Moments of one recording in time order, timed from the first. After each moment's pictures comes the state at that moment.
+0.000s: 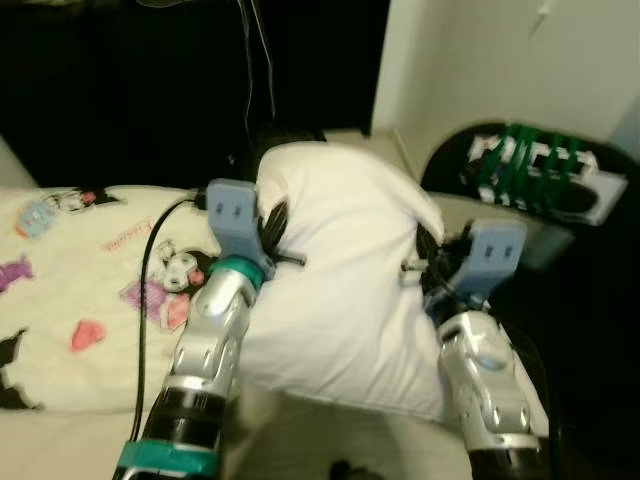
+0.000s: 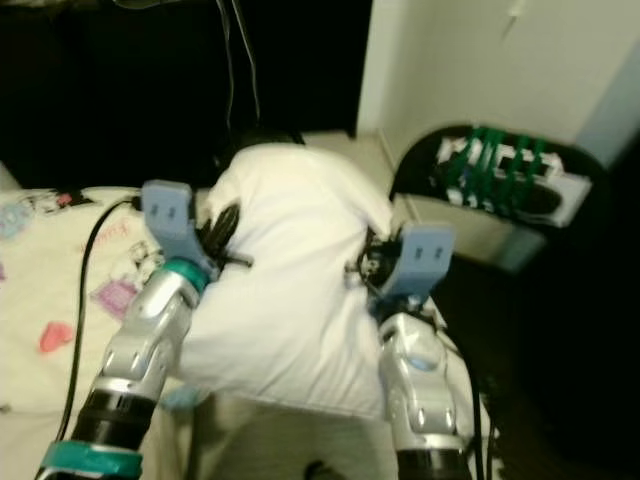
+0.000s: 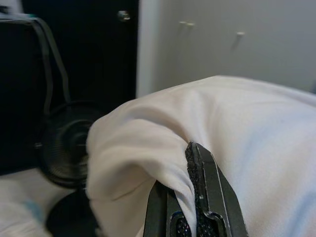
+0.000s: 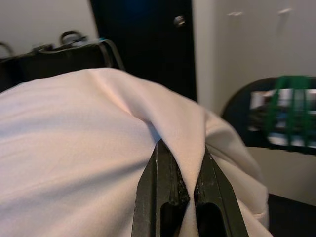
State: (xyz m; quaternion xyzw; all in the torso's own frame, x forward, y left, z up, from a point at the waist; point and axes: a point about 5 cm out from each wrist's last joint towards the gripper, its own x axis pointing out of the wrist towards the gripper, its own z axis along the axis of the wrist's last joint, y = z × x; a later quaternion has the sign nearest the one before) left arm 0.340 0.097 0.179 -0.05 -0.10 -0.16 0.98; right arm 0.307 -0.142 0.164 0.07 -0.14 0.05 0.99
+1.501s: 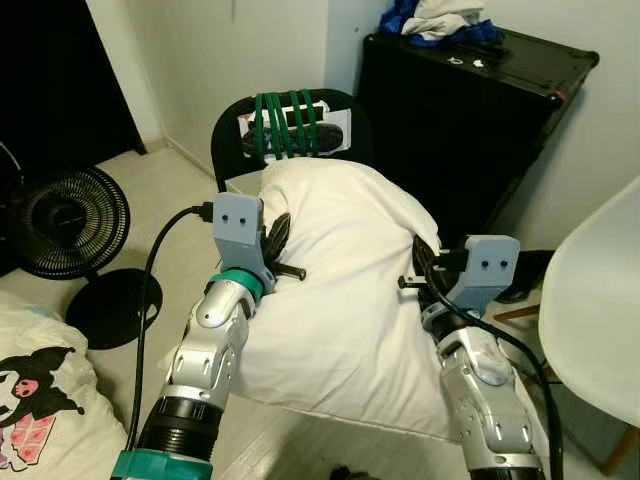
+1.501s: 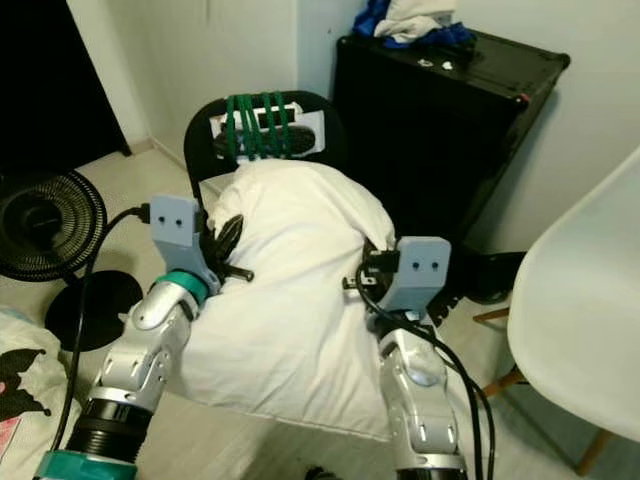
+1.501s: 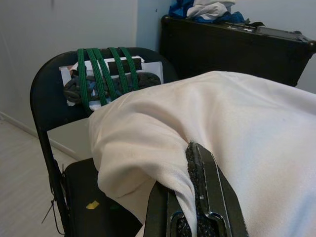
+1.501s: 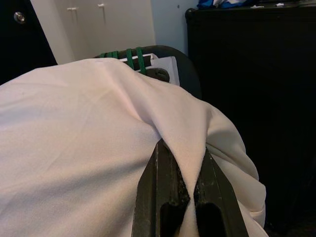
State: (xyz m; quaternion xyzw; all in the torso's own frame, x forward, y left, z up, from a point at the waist) left arm 0.334 0.090 0.162 -0.06 -0.06 -0.17 0.98; right arm 0.296 -0.145 0.146 0.06 -0.09 0.06 0.99
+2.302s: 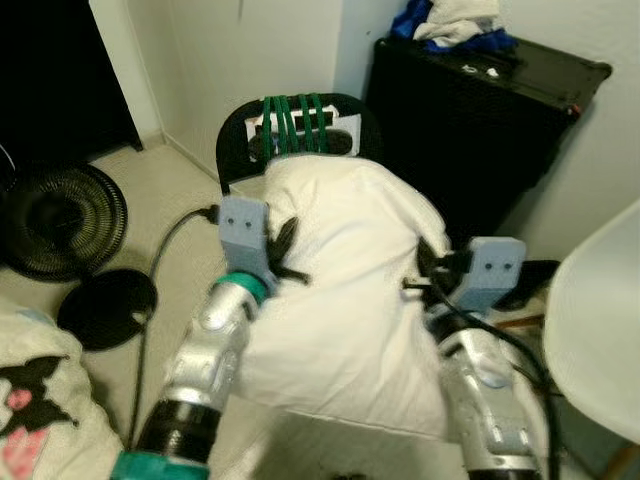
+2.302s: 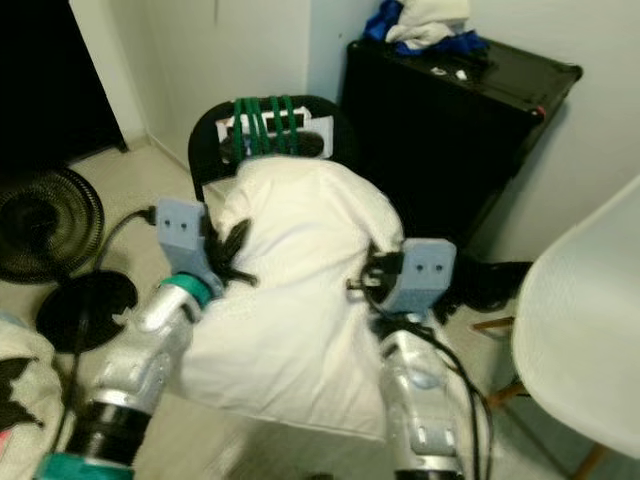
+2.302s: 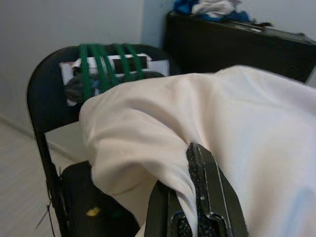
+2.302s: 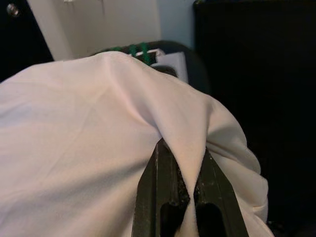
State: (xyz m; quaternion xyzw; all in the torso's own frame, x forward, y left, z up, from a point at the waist) left arm 0.331 0.090 0.161 -0.06 -0.06 -0.18 0.98; right arm 0.296 -0.144 0.146 0.07 -0.09 0.06 0.99
